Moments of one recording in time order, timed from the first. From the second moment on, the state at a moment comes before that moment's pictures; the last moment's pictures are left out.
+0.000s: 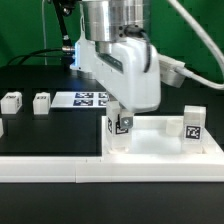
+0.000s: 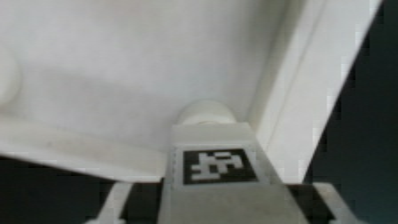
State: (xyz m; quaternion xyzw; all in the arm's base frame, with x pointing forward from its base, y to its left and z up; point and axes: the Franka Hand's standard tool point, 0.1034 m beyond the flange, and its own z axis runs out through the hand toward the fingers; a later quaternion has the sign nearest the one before) arm 0.624 0.008 0.073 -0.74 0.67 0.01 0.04
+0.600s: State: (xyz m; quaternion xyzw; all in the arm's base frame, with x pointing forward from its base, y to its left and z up) arm 0.624 0.010 0.076 -0.72 0.69 0.02 0.08
